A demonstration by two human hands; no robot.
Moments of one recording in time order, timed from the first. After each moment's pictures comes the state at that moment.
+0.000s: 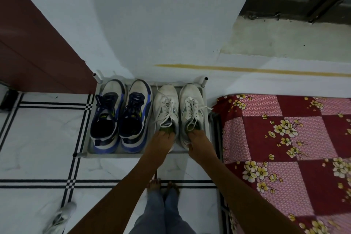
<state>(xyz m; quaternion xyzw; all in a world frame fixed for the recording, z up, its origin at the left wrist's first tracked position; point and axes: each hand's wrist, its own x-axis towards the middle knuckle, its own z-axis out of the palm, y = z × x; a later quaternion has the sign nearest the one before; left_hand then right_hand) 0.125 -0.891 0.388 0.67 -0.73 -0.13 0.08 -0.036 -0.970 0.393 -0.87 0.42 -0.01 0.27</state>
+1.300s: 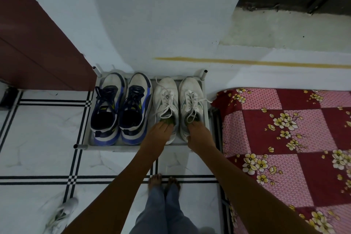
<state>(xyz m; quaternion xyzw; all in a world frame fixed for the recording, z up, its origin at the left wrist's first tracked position) 0.129 -0.879 0.389 0.68 -0.72 -0.10 0.11 -0.030 -0.968 0.408 -0.86 0.46 0.07 0.23</state>
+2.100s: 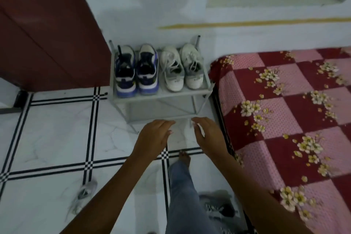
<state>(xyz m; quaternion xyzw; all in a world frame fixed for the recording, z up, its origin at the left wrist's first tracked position) 0.096 -0.634 0.462 0.65 -0.71 -0.13 0.22 -0.107 -0.707 0.441 -0.82 0.46 -0.26 0.22</state>
